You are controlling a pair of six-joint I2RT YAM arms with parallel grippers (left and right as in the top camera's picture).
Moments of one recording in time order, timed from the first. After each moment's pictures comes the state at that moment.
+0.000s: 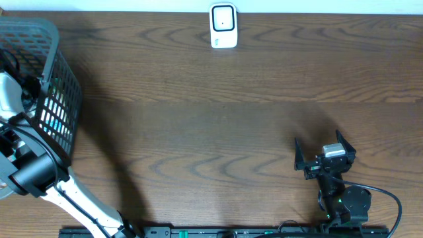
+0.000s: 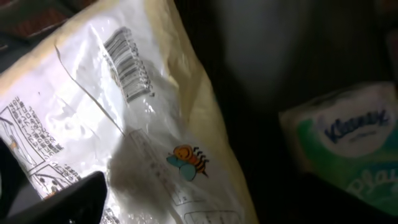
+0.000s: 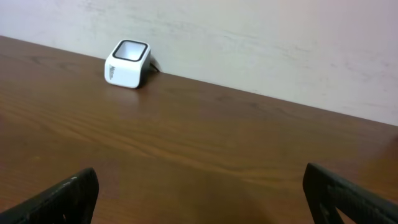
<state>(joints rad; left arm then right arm) 0.63 2.16 1.76 -0.85 -0.18 -0.50 0.01 0.02 0.01 -0.06 -0.14 -0.17</state>
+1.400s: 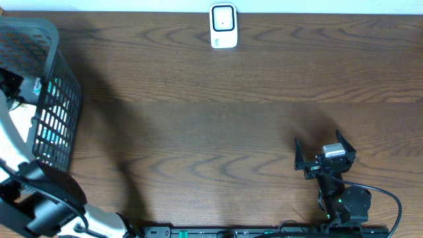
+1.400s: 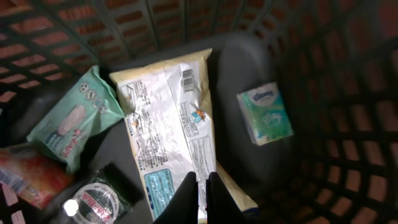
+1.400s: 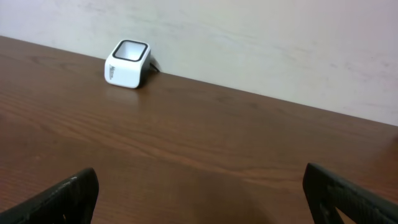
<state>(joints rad) 0.63 1.78 1.75 -1.02 -0.17 -0.56 0.01 0.02 0.01 -0.06 -0.14 -0.17</state>
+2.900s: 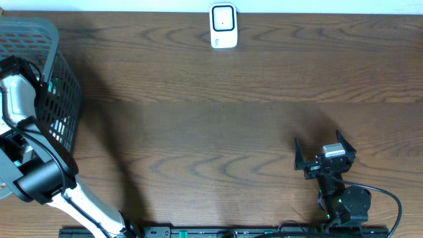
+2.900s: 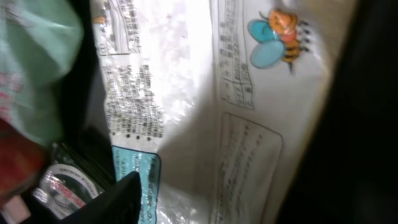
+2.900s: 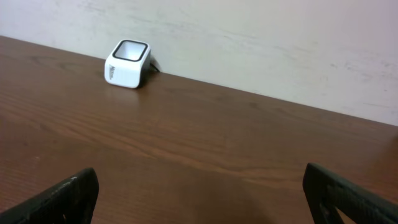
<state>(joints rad) 0.57 2.05 1.60 -1.08 -0.33 -0.52 0.01 0.02 0.01 -0.06 -0.14 -0.17</state>
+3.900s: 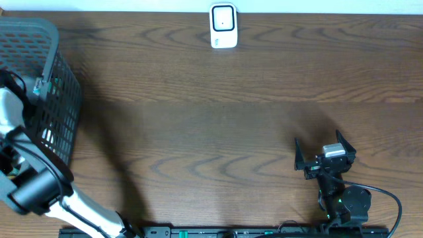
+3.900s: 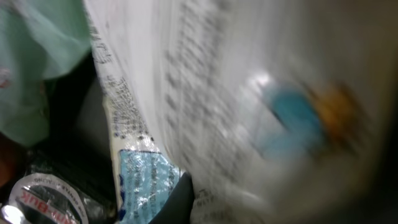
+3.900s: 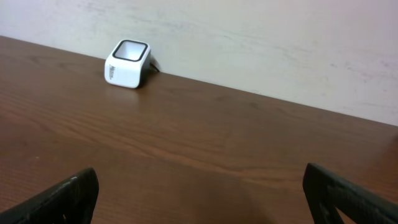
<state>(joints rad) 0.67 1.97 1.53 -0.97 -0.23 -0.55 0.01 0.02 0.01 -0.06 -0.14 -0.17</state>
